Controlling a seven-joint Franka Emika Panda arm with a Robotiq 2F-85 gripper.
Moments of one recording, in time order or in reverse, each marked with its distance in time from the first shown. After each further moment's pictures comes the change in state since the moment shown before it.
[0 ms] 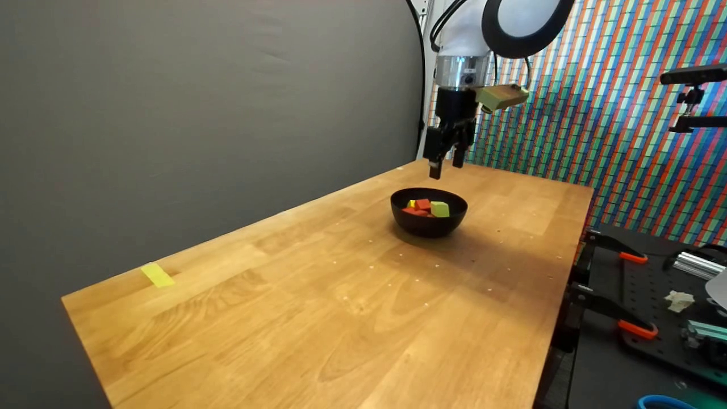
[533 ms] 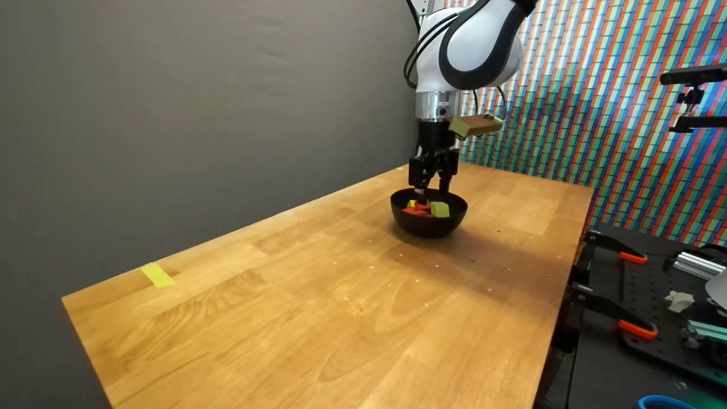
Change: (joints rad) arm 0.016 0.215 -0.023 0.156 0.138 -0.042 -0.082
